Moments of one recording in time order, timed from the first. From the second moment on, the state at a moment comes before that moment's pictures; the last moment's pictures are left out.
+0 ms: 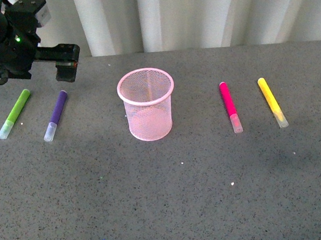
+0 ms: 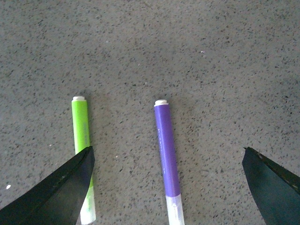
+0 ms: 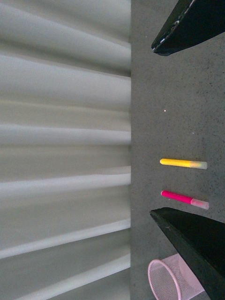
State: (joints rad) left arm -0.08 2.22 1.47 -0.20 -0.05 0.12; right arm 0.00 0.00 0.02 0.00 0.00 0.00
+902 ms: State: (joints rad) left arm -0.08 2.42 1.55 -0.14 -0.05 0.08; right arm 0.00 0.00 0.02 0.00 0.00 0.00
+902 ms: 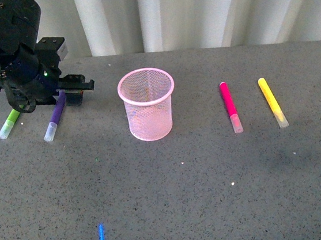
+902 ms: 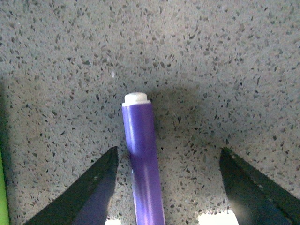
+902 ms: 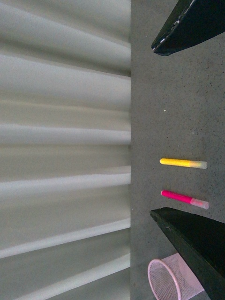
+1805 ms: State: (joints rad) left arm 0.03 1.91 1.12 0.48 0.04 -0.11; right arm 0.00 0.00 0.02 0.00 0.00 0.00
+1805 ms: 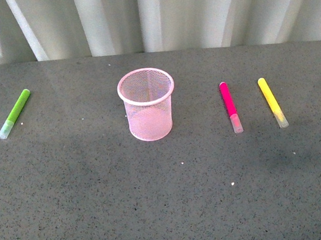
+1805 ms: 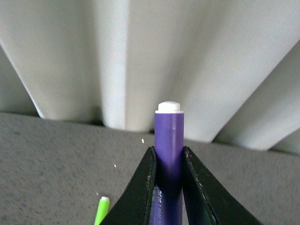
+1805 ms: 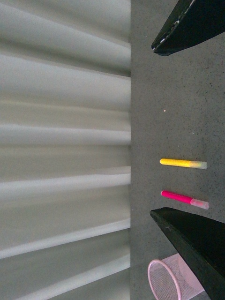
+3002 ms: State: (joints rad) left arm -0.39 2.09 0.87 1.22 -0.23 -0.61; right arm 0.00 0.00 0.02 0.00 0.00 0.00
